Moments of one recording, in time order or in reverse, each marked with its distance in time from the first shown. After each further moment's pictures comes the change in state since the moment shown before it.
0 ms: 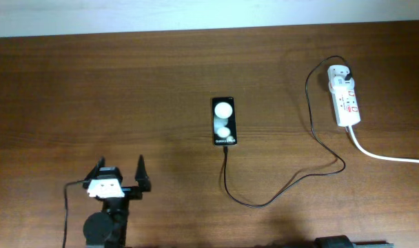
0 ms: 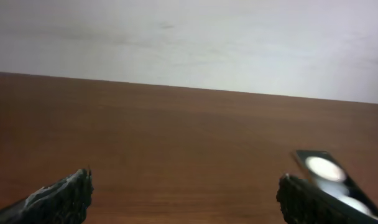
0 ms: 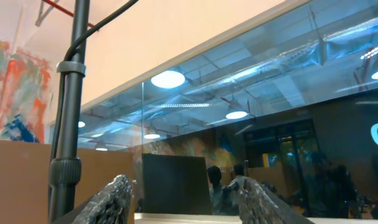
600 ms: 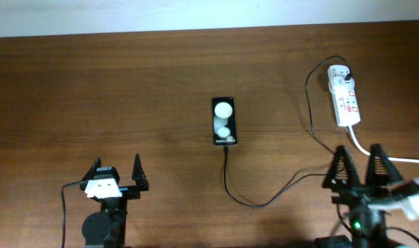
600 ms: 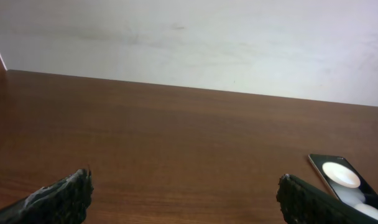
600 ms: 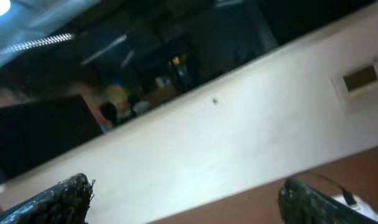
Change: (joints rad) left arm 0.037 0.000 -0.001 0.000 0.000 0.001; right arm 0.018 0.002 -0.718 0.167 0.399 -0.012
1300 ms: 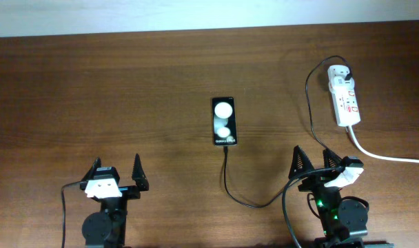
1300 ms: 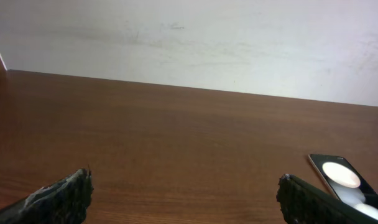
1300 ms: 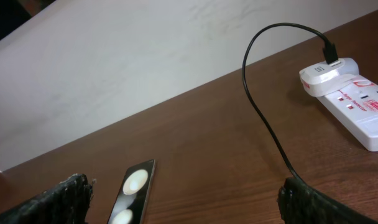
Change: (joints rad) left arm 0.000 0.000 0.000 0.000 0.000 0.000; right arm 0.000 0.000 -0.443 0.095 -0.066 0.002
